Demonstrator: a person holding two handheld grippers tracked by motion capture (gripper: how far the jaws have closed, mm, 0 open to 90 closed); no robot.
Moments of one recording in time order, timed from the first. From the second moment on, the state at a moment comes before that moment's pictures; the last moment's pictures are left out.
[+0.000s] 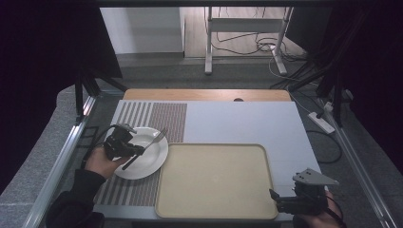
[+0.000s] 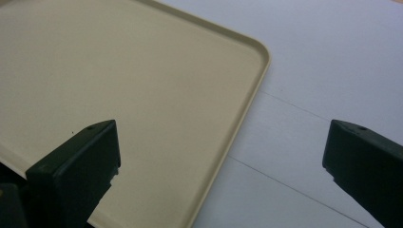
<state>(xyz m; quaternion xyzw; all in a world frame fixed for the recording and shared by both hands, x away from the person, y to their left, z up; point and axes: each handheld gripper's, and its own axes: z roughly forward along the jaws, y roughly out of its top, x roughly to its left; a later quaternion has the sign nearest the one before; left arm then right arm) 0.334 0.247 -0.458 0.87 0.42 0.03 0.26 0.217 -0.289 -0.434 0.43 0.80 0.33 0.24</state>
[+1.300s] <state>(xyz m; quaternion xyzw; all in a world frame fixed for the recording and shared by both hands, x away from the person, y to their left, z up) 0.305 0.095 -0.492 0.93 0.30 0.00 0.23 0.217 -0.287 -0.434 0.43 0.81 0.32 0.24</state>
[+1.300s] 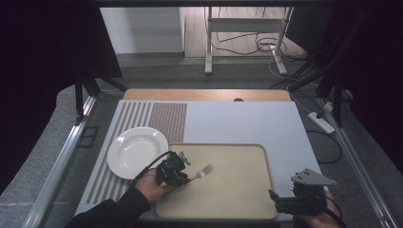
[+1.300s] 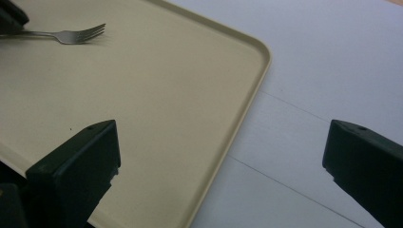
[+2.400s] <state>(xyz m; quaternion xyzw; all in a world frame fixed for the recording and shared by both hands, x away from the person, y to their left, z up) 0.342 0.125 -0.507 0.91 0.37 0.02 0.18 0.217 -0.287 -0.434 0.42 0.81 0.32 0.24</state>
